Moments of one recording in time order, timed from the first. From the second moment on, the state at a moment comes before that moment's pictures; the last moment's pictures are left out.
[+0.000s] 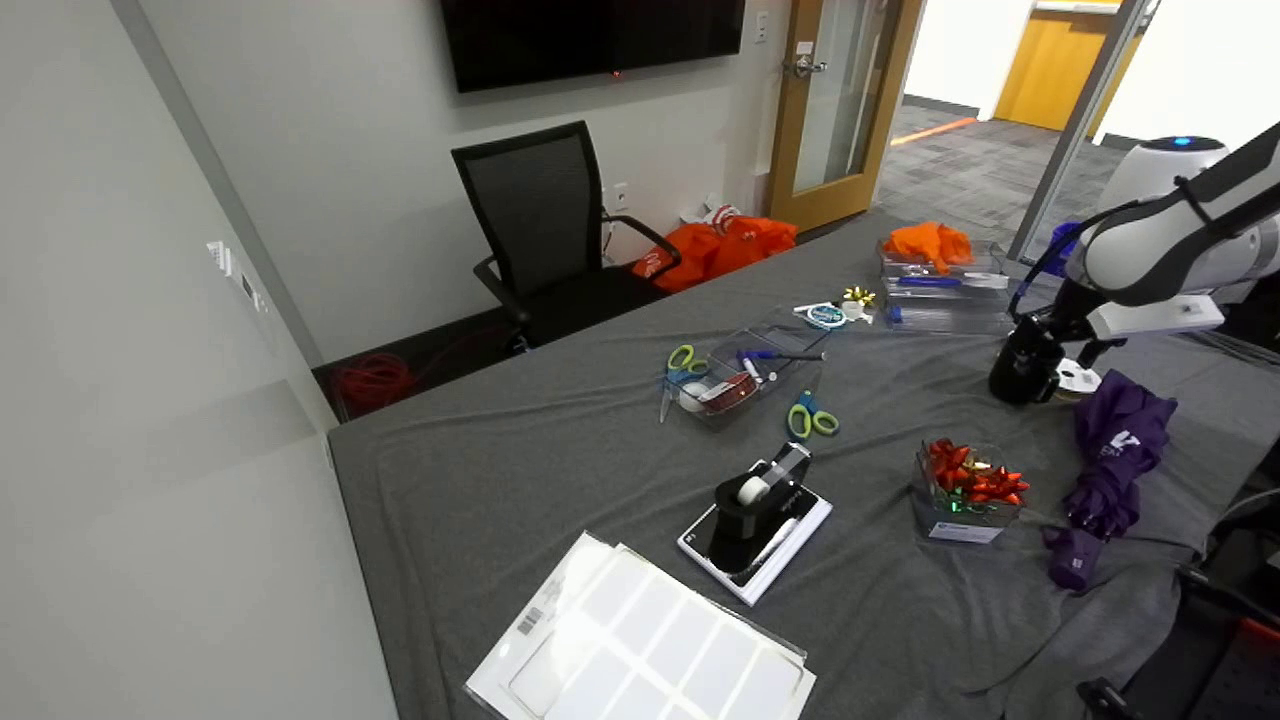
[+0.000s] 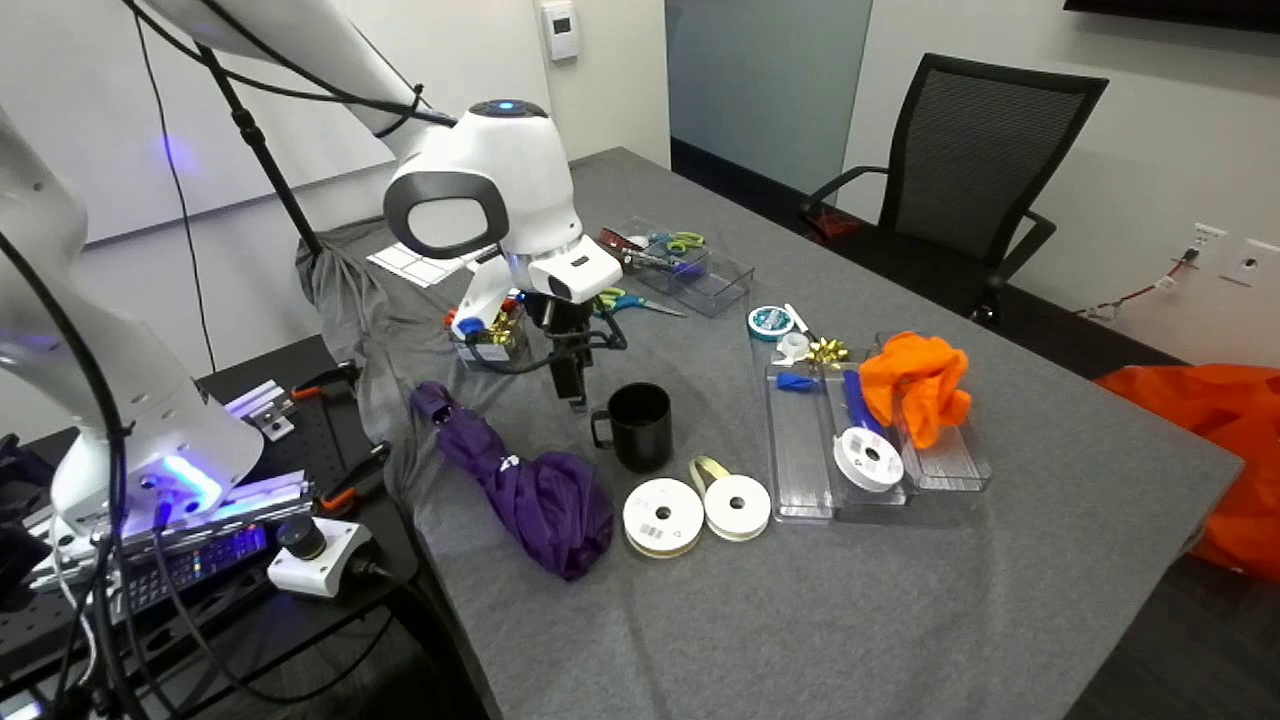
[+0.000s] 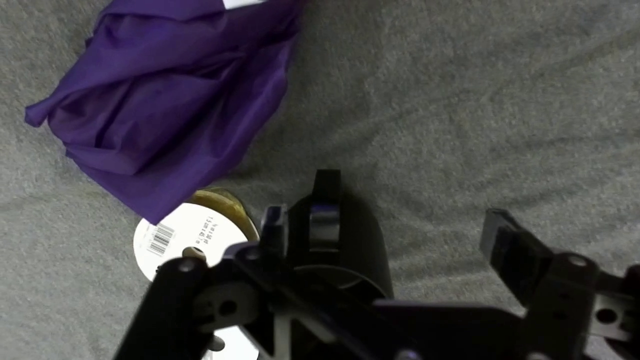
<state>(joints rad) -0.17 0.26 -0.30 -2.39 -0.05 2.72 0.13</state>
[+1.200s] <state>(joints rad) -0.36 0.44 -0.18 -2.29 0.08 2.77 -0.19</state>
